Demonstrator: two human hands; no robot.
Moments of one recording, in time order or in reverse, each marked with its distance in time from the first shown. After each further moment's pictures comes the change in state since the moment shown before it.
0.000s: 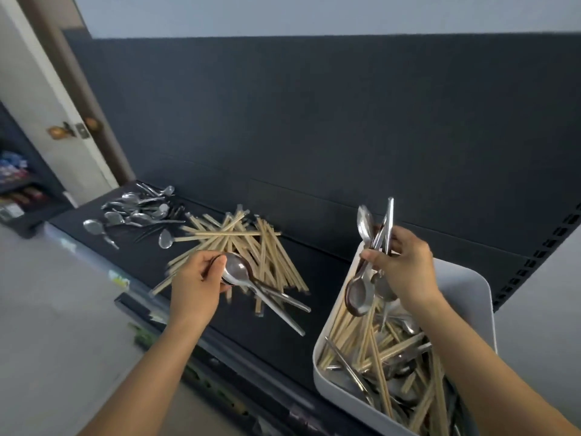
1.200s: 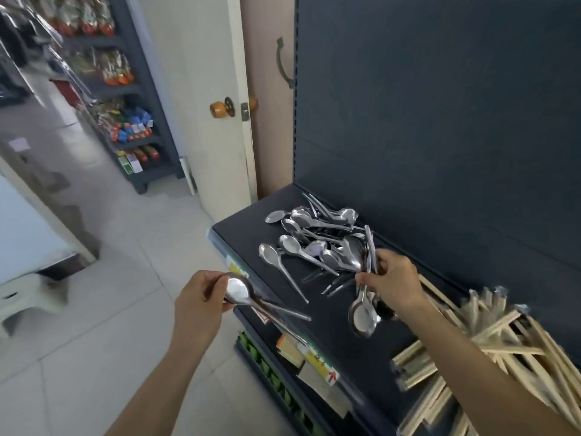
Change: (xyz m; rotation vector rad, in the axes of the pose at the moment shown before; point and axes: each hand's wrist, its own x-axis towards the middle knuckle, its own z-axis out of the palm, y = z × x) left_hand 0.290 -0.215 -0.337 0.053 0.288 -0.252; right_hand 0.096 -0.108 0.540 -0.300 -0.468 0.007
